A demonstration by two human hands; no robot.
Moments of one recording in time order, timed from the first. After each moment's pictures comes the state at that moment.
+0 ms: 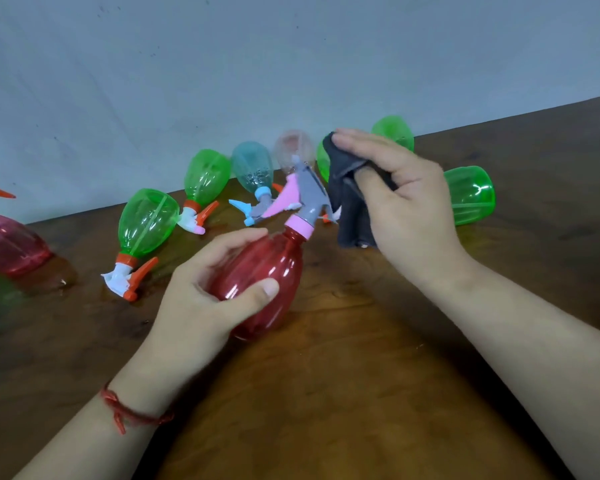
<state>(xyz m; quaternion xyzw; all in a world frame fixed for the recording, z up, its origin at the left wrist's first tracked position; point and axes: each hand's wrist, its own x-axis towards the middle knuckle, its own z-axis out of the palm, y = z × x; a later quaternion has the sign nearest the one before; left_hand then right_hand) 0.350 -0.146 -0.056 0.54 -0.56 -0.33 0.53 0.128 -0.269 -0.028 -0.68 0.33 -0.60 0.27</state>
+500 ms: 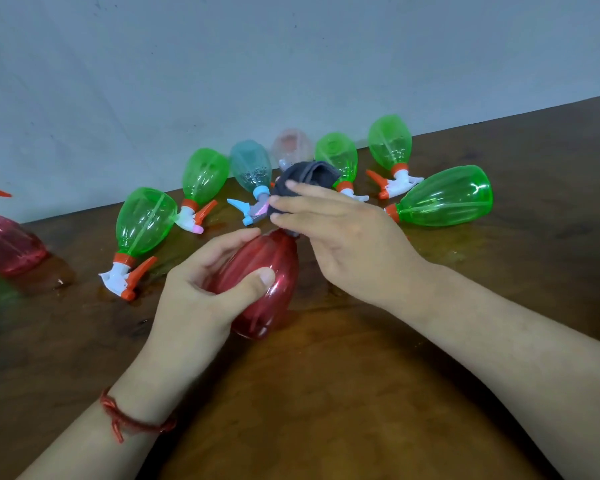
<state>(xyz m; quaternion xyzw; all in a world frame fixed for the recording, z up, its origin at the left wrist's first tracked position) 0.343 -0.147 -0.057 0.53 -0.53 -0.34 0.57 0.147 -0.260 -0.052 -0.89 0.20 -0.41 -0.01</state>
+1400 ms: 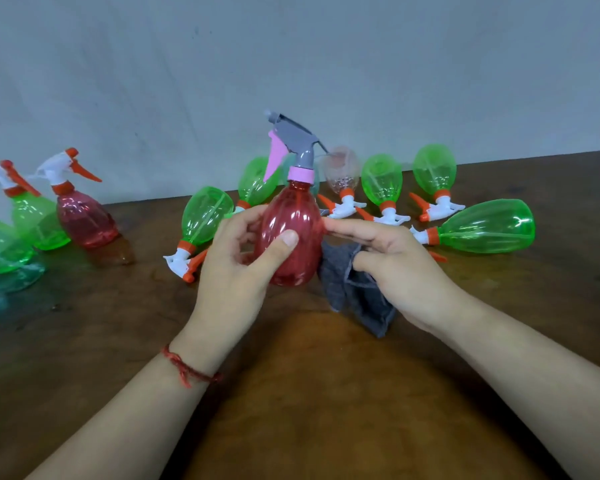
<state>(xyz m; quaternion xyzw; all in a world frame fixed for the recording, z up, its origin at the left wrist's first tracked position) 0.367 -0.154 -0.049 0.56 -0.52 -0.21 0.61 0.159 -0.228 -0.037 -0.70 0.28 -0.39 0.53</state>
